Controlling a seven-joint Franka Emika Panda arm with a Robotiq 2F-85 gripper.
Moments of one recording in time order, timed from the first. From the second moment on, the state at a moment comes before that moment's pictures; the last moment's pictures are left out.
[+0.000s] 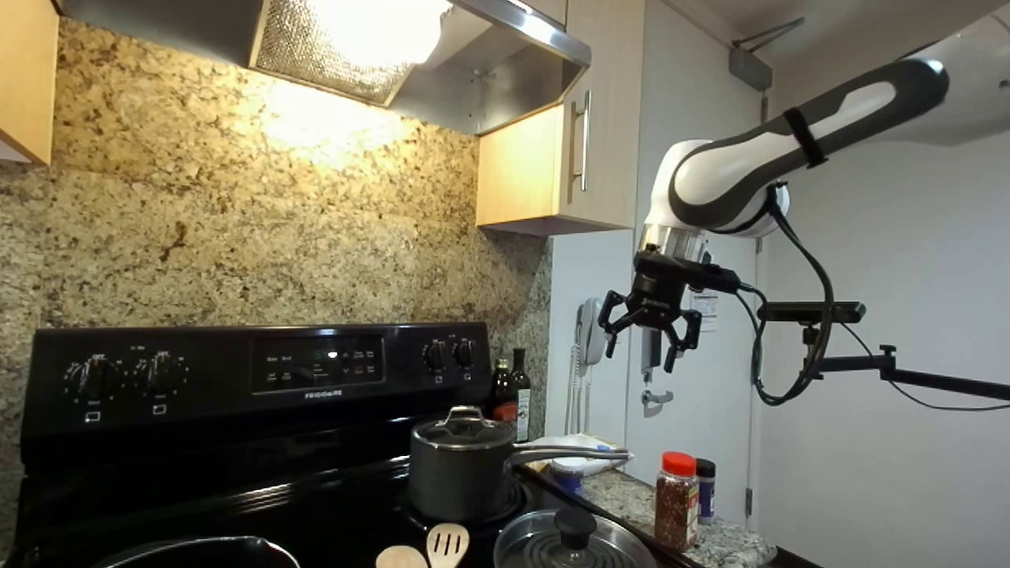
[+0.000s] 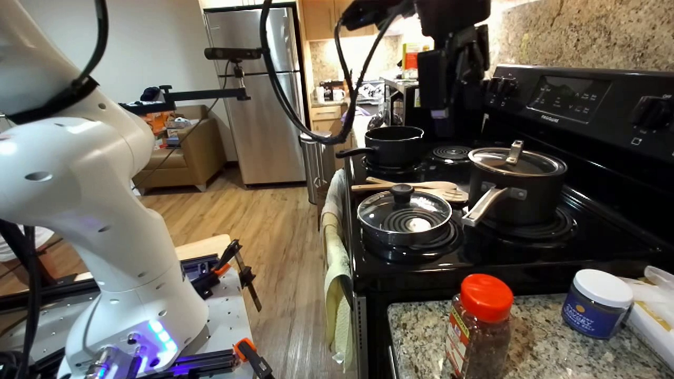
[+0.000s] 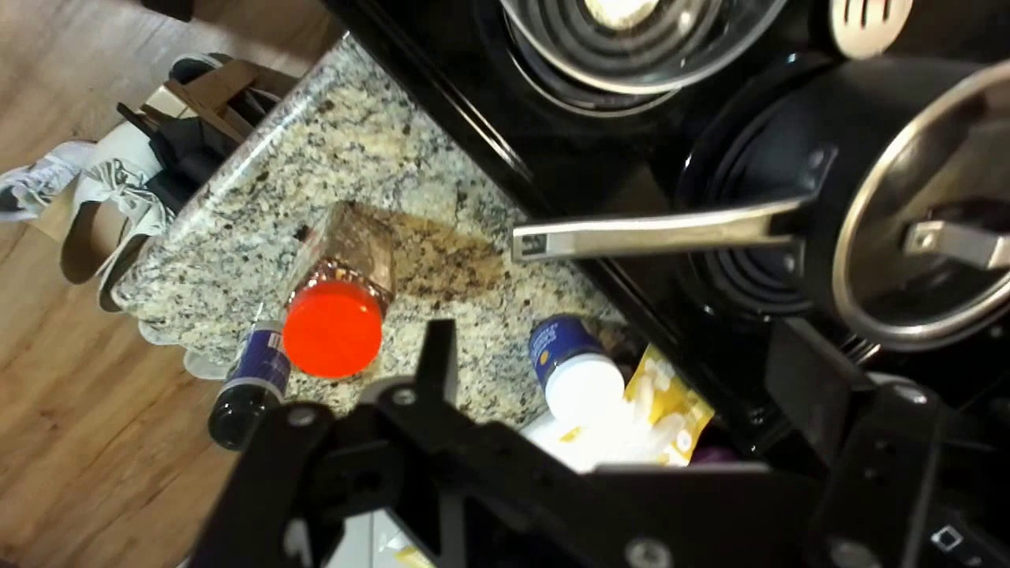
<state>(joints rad) -0.23 -0.33 -0.19 -2.29 -0.01 2.18 0.80</state>
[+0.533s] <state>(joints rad) -0.24 -0.51 -0.14 -2.43 -0.05 2.14 0.63</state>
